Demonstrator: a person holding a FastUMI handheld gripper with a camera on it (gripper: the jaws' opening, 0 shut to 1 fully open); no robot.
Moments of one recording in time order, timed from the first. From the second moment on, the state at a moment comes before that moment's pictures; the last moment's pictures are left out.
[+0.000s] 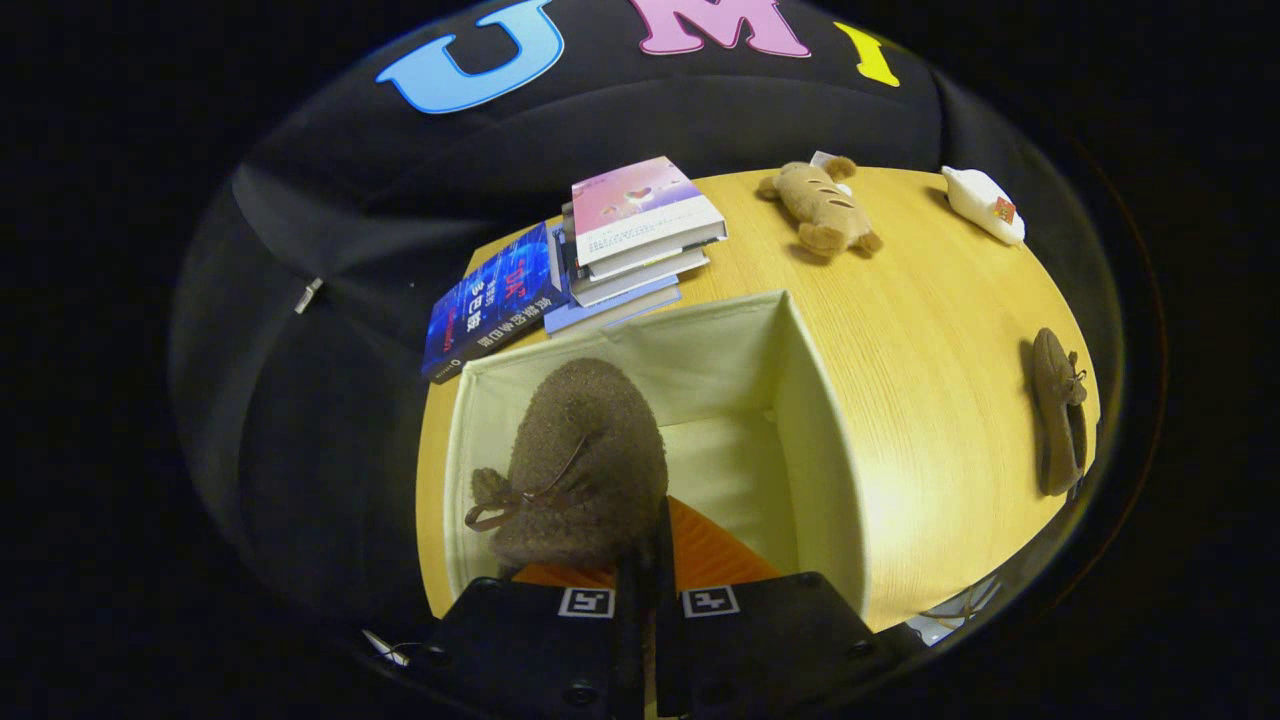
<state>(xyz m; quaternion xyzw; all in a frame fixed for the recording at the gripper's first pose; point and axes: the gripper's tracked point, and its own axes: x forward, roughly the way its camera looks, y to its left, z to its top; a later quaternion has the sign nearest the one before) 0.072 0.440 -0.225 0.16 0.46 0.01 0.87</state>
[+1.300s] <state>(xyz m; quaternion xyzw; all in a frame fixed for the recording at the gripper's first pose) -0.036 -0.032 -0.220 0.08 0.37 -0.07 0.92</state>
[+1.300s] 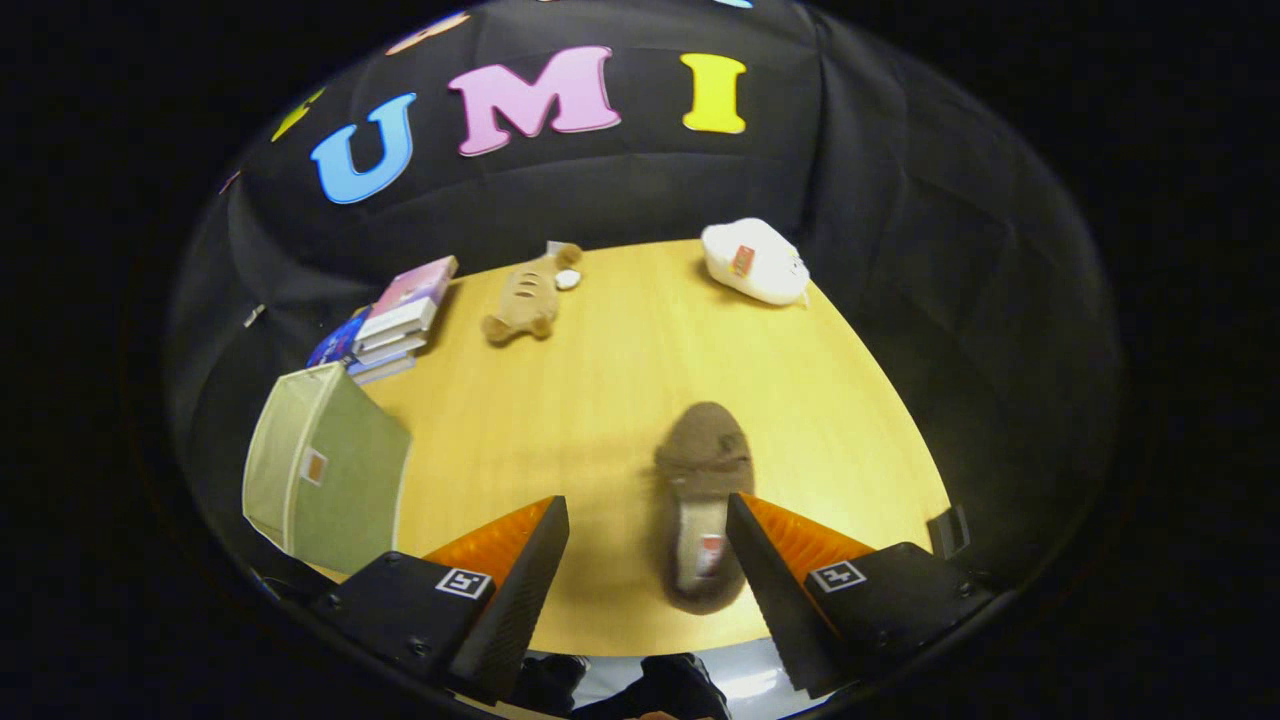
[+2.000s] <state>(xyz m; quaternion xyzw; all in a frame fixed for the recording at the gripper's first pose) 0.021 -0.085 -0.333 0.18 0.41 -0.07 0.89</state>
